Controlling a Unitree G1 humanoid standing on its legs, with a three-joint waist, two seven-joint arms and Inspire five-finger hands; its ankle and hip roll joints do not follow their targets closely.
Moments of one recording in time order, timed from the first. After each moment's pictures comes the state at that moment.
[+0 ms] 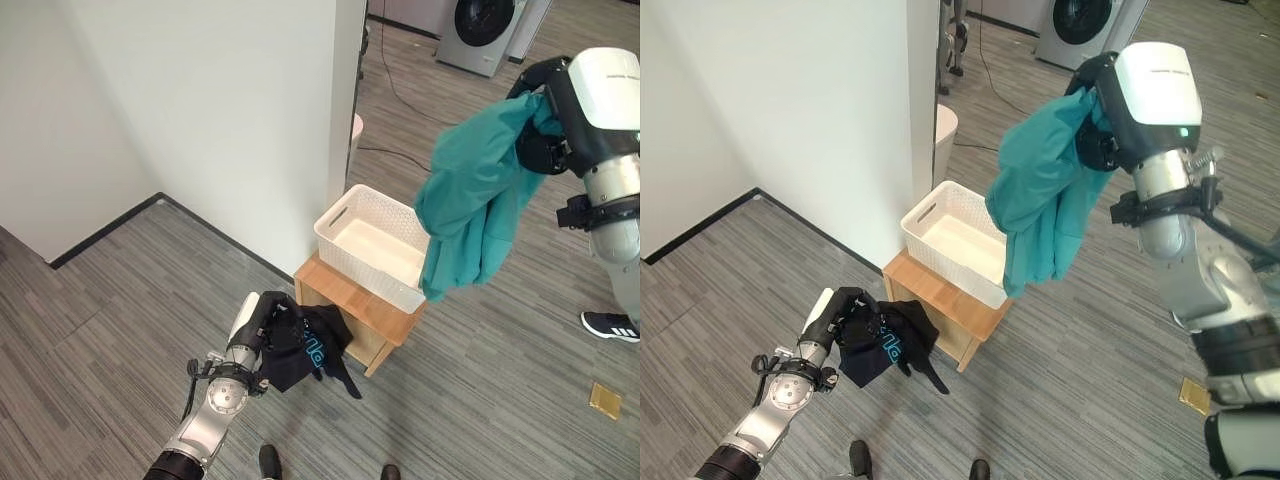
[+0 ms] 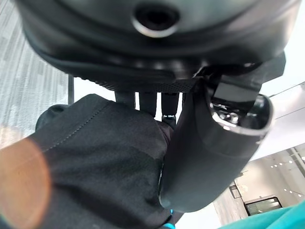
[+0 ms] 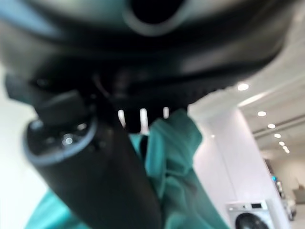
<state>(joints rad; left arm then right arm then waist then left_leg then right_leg) -0.07 0.38 -0.34 0.26 0.08 -0.09 0.20 -0.78 -1.14 0.32 0.20 -0.39 0.00 -0.24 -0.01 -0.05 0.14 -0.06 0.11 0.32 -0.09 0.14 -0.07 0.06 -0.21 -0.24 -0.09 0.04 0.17</state>
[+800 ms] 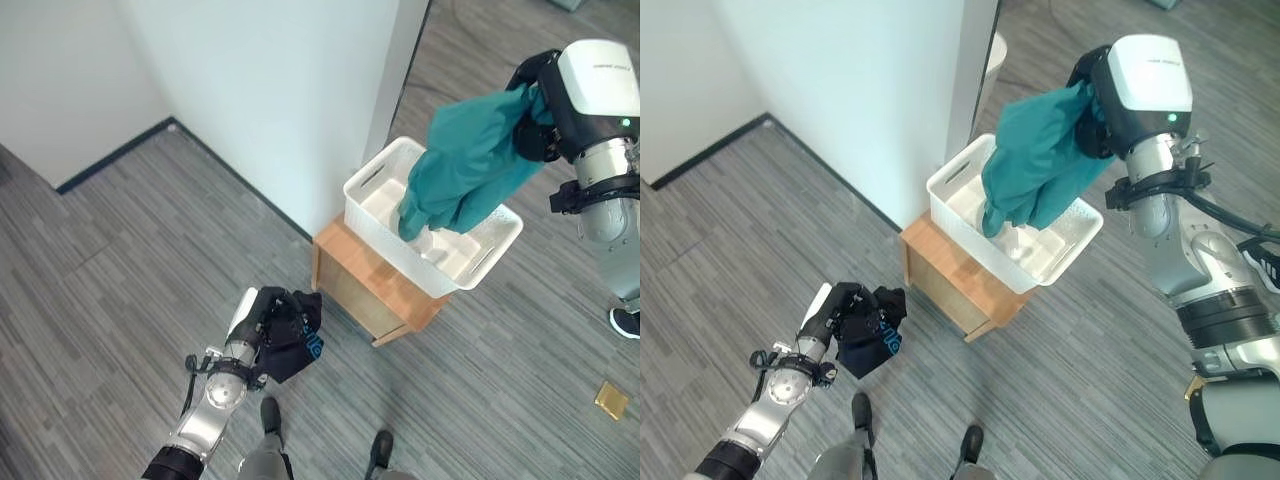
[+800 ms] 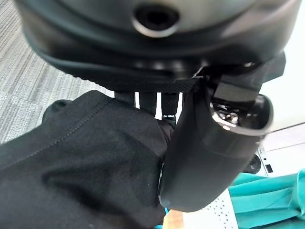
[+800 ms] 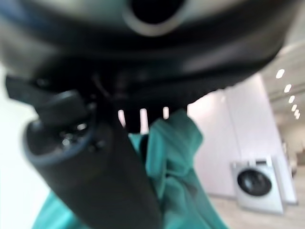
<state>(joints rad) -0.12 0.38 -0.31 0.26 0.07 -0.09 0.19 -0.76 -1.03 0.32 0.26 -0.45 0.04 -0.23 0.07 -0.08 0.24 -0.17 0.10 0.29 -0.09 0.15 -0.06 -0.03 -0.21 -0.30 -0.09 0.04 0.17</state>
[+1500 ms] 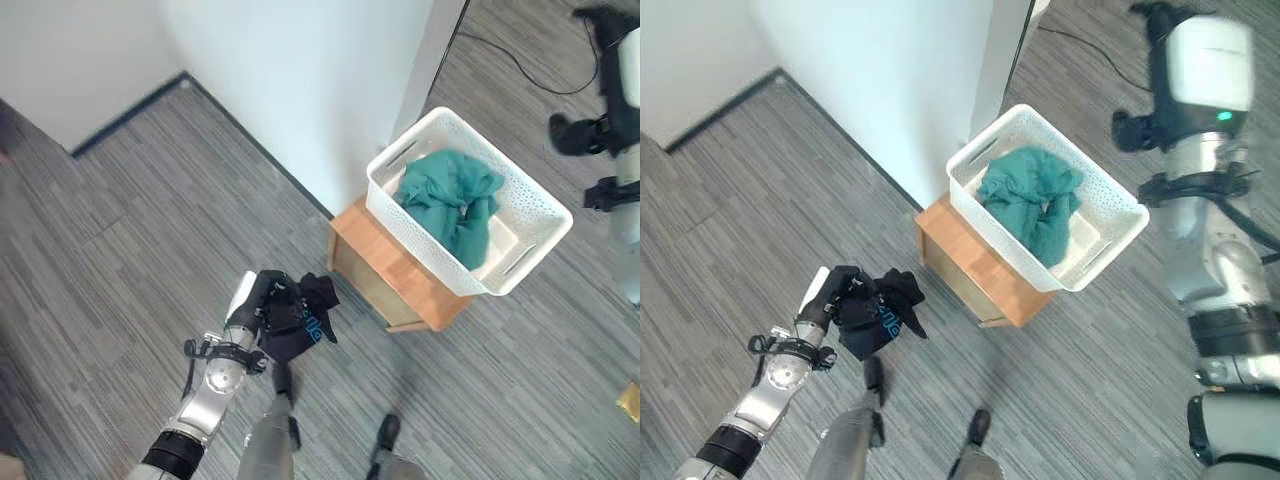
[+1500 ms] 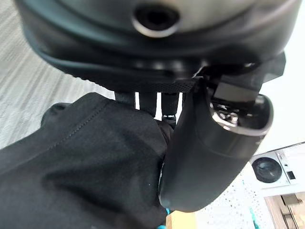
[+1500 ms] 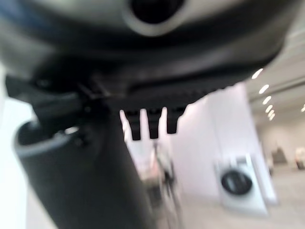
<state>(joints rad) -0.14 0.38 -0.28 0.26 0.08 -0.09 0.22 -0.50 -1.00 -0.10 0.02 -0.49 0.05 -0.34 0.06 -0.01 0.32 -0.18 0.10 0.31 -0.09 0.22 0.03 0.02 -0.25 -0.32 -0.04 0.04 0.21</state>
